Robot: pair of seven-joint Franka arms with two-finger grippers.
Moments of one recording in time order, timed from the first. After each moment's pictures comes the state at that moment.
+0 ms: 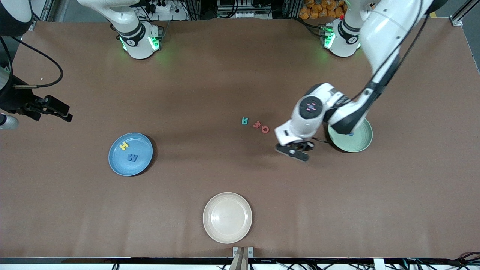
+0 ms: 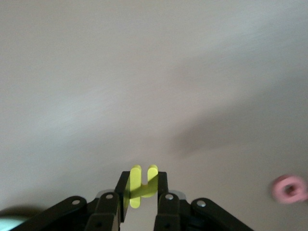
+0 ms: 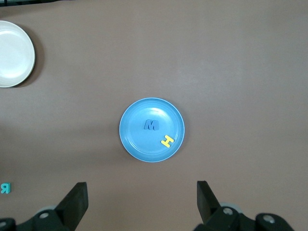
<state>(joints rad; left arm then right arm) 0.06 0.56 -0.58 -1.83 0.45 2.22 -0.33 0.07 0.08 -0.06 -1.53 0.03 1.66 0.09</state>
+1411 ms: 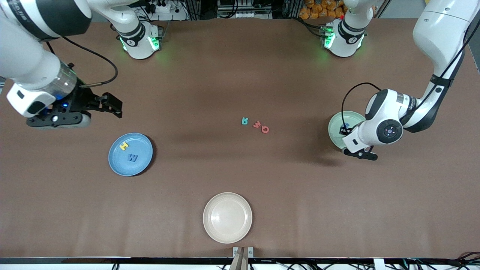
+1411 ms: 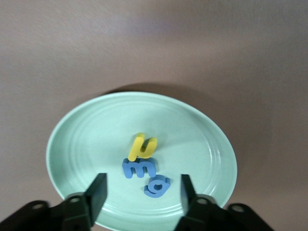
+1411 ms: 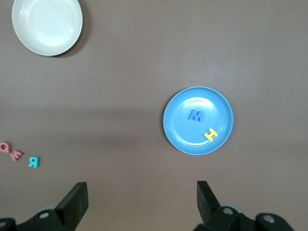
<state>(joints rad) 0.40 0.49 -0.59 -1.97 0.37 2.05 -0.19 0.20 0.12 0.05 -1.53 0.04 1.66 0.19</state>
